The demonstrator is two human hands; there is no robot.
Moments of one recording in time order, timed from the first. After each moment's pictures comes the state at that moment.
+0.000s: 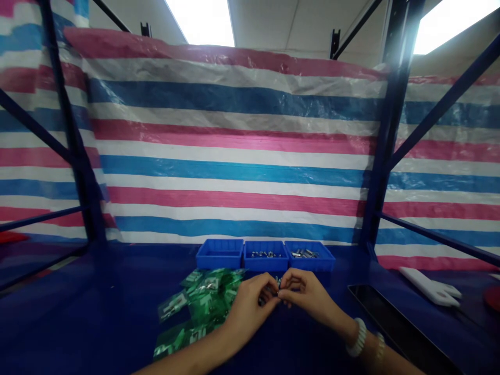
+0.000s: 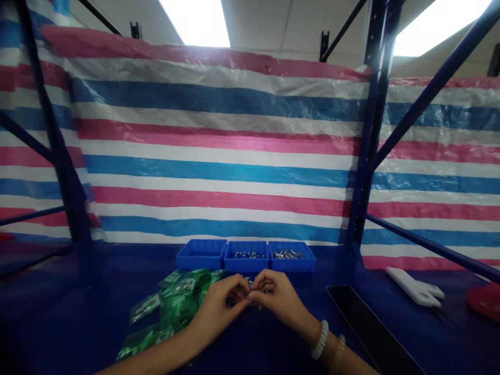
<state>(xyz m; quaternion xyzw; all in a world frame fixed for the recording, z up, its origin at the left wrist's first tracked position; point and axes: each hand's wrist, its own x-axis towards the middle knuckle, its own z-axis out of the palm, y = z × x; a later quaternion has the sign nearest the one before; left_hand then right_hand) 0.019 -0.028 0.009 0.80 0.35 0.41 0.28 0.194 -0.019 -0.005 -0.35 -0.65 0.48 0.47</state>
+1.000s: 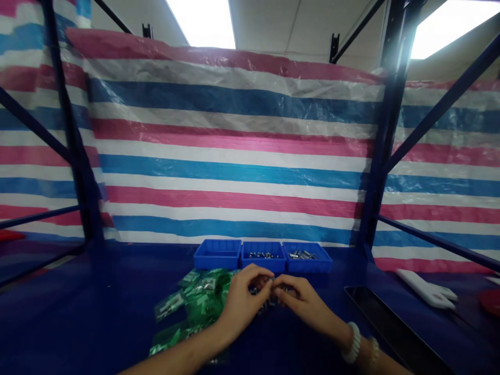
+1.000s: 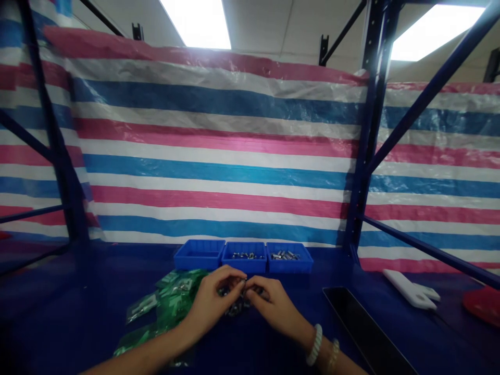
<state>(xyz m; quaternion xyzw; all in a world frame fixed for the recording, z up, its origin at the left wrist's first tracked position) 0.020 -0.019 0.018 0.76 0.35 0.49 0.23 0.192 -0.032 0.003 -0.36 -0.75 0.34 0.43</state>
